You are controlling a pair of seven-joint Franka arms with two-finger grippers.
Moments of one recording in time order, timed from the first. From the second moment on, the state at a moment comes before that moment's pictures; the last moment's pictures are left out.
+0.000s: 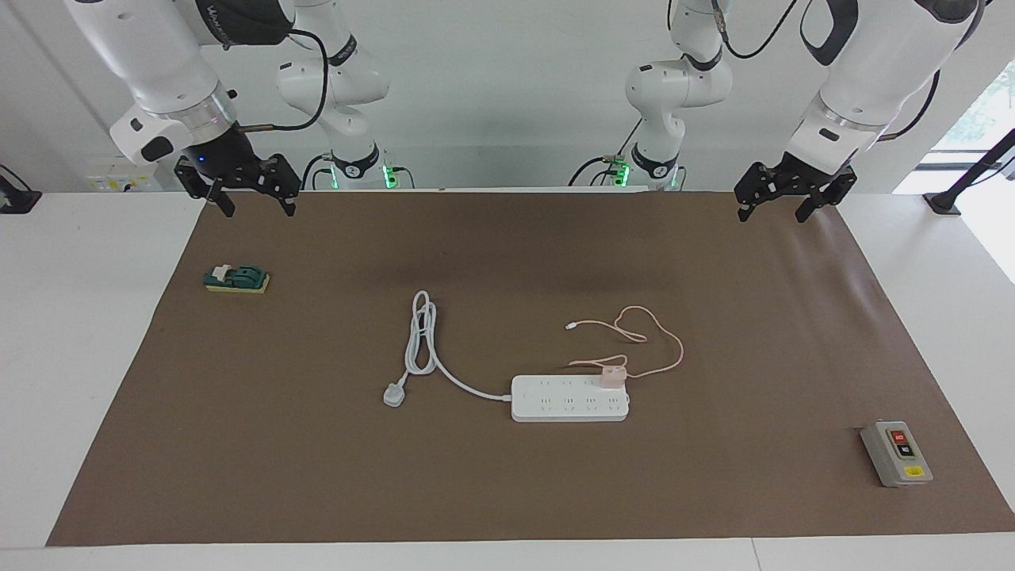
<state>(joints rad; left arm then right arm) 0.03 0.00 -0.15 -1.58 -0.02 1.53 -0.02 0.15 -0.03 -0.15 -1.61 0.04 1.53 0.05</state>
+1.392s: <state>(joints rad) 0.02 0.02 -0.16 -1.57 -0.02 1.53 -0.60 0.24 -0.01 -0.14 -1.63 0.18 1.60 0.75</state>
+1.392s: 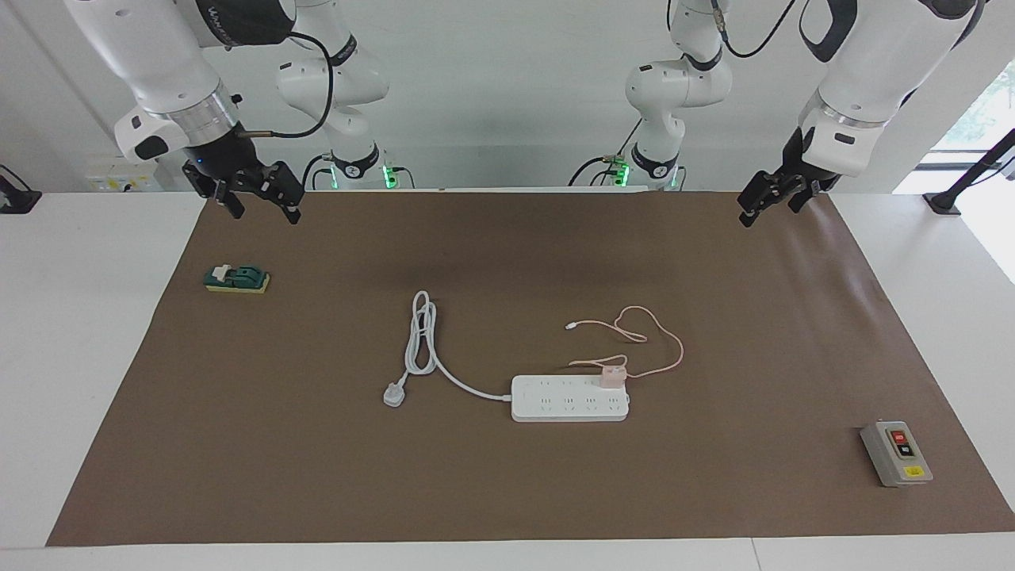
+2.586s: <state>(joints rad) -0.13 0.32 -0.16 -1.44 0.01 1.77 -1.52 0.36 0.41 -0.14 -1.55 0.66 1.99 1.45</state>
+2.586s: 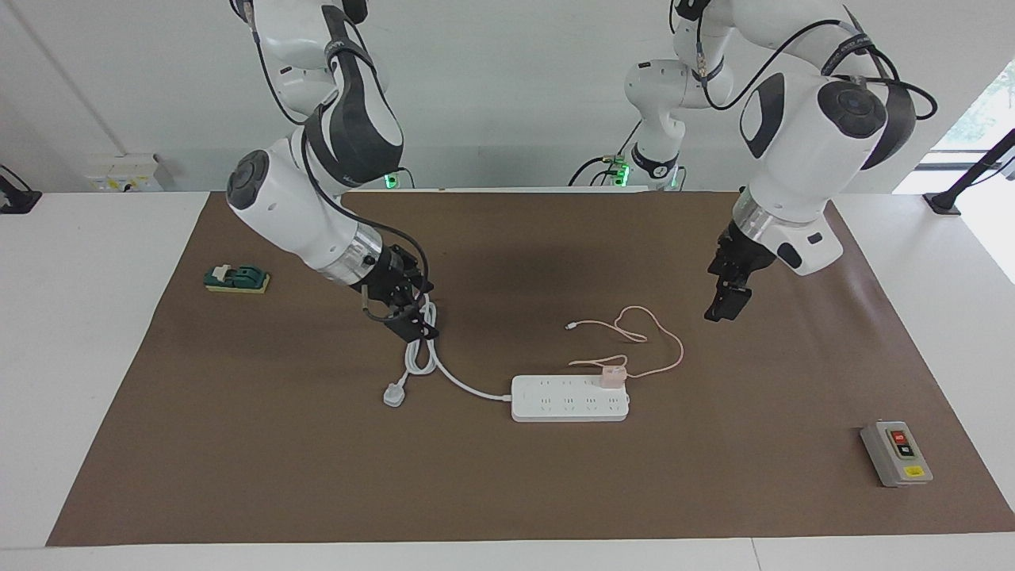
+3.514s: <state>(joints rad) -0.27 0.56 -0.15 -1.34 0.10 1.89 -1.88 0.38 0.44 -0.14 -1.56 0.73 2.08 1.50</state>
